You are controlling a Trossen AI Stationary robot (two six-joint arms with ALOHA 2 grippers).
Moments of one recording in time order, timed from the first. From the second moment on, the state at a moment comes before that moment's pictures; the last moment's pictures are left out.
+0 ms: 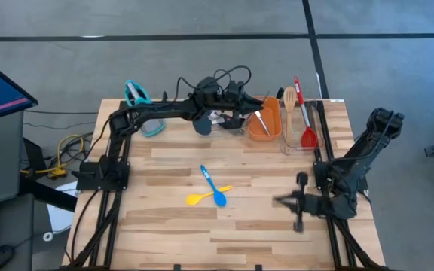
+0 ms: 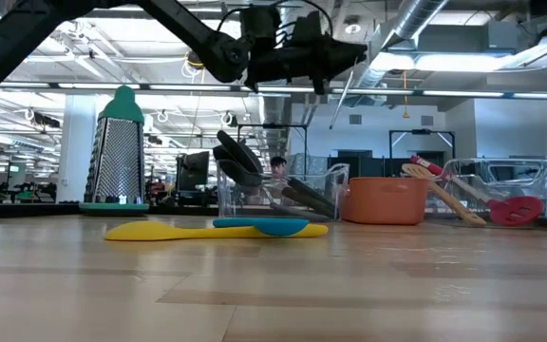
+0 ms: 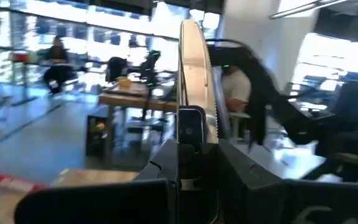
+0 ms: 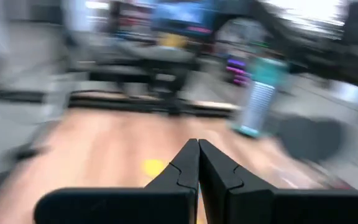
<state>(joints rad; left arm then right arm) 0.41 2.08 1.56 0.69 0.56 -0.21 1.00 1.14 0.47 0.58 1.17 -0.06</state>
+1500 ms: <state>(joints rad) 0.26 1.53 0.99 0.69 0.72 0.02 0.14 1.50 0.61 0.98 0.29 -0.16</state>
